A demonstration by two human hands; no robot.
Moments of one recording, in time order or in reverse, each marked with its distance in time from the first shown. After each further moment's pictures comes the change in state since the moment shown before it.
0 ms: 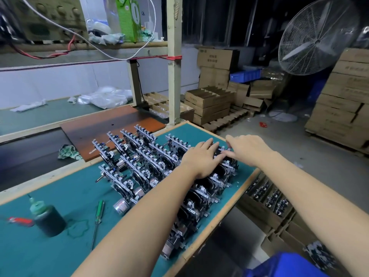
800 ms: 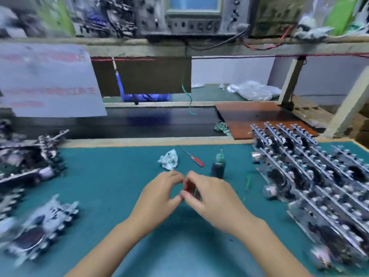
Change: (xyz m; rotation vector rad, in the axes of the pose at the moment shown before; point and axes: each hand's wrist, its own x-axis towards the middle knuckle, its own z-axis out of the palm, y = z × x) left_hand -0.415 -0.127 -0.038 -0.218 0.524 -0.691; right_hand -0.093 -0.387 -0.113 0.945 -0.024 -0.855
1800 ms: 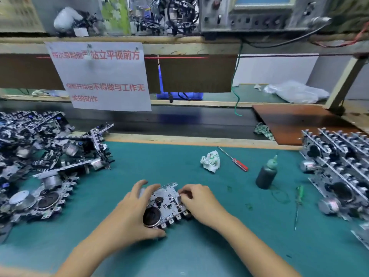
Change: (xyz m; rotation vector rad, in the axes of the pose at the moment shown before) left_hand -0.080 -0.124 -0.064 0.272 -0.223 -0.277; right_hand 0.075 -0.040 0.110 0.257 -0.225 0.293
